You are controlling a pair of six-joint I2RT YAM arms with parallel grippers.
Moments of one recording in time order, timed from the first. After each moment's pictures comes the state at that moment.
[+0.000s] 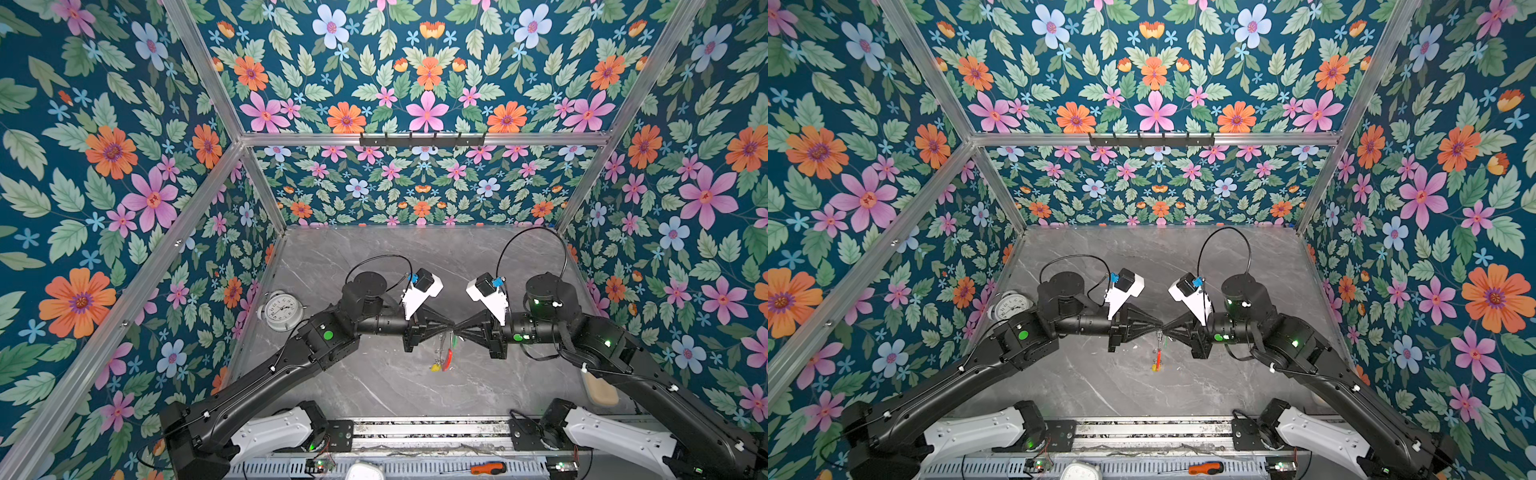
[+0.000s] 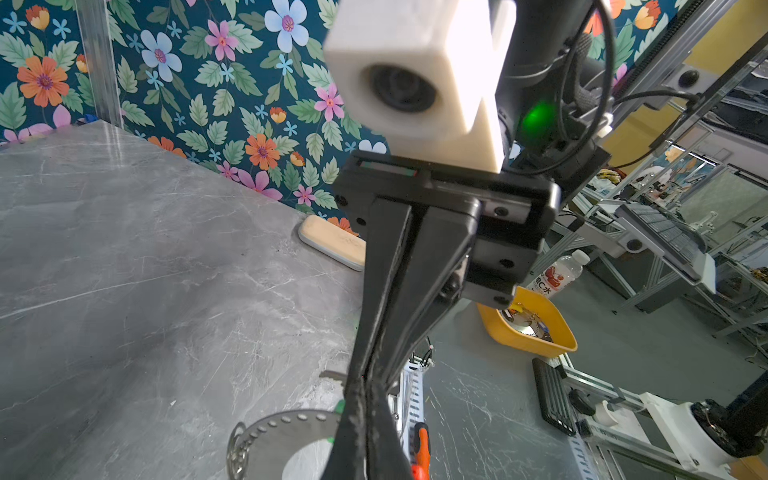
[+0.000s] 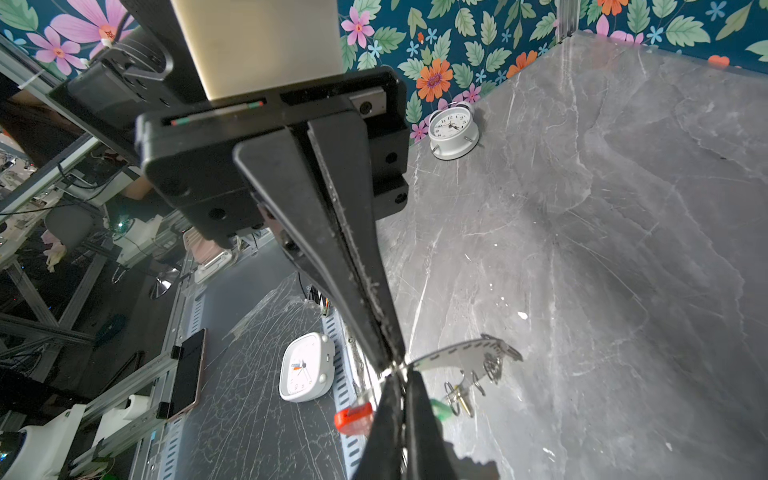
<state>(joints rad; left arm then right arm) -0.94 1.06 1.06 -0.24 0.65 -0.26 0.78 0.92 1.15 -0.69 -0.55 0.19</state>
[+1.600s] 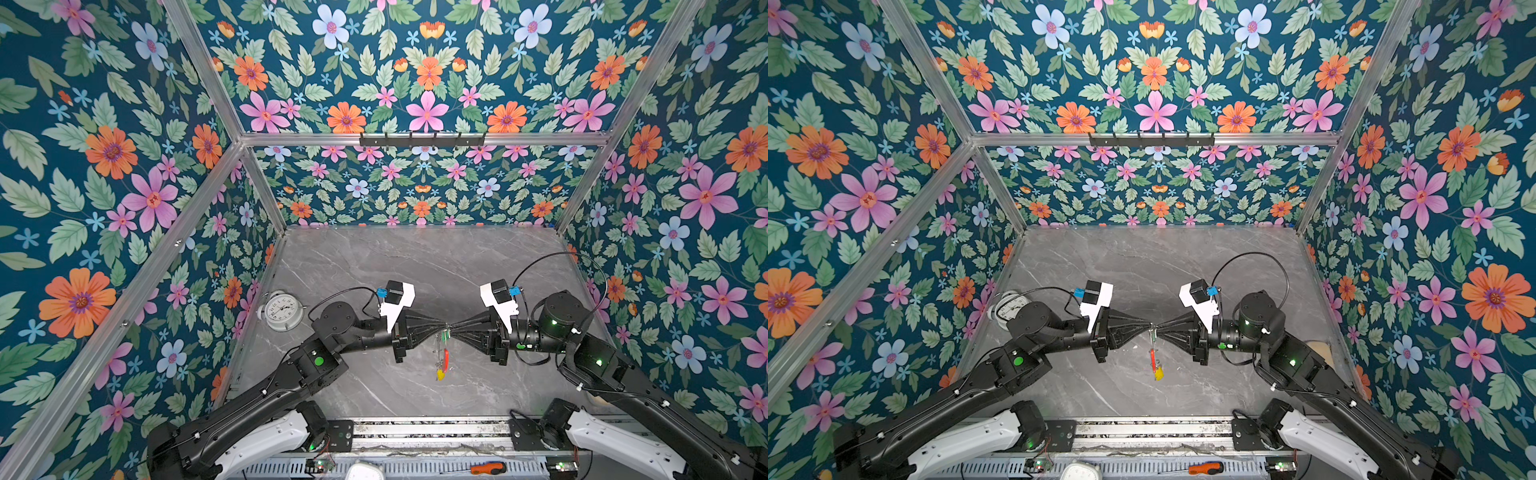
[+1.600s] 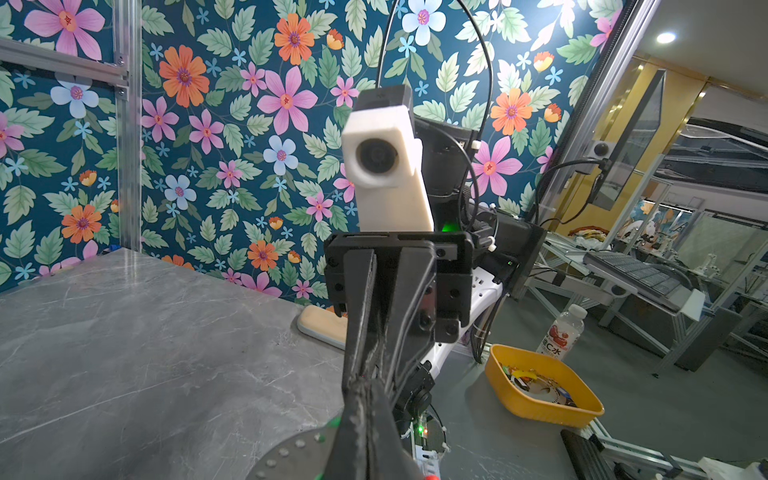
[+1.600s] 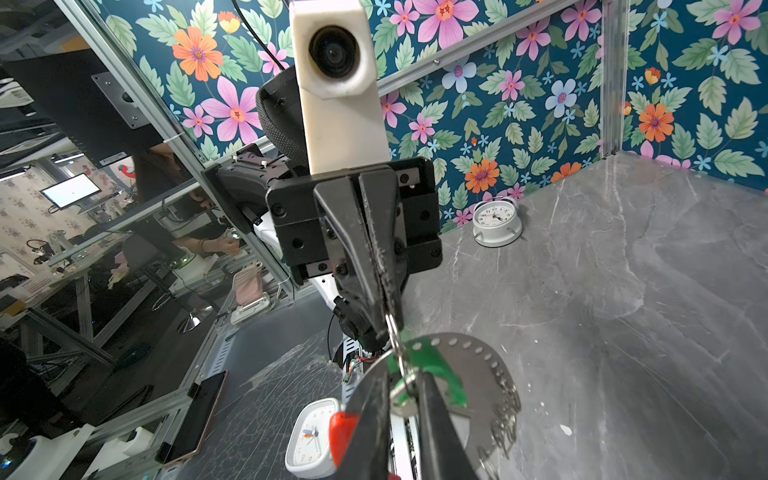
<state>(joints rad) -0.94 0.87 0.76 0.28 0.58 -0.37 0.78 0.78 0.87 -0.20 -0.66 0.30</state>
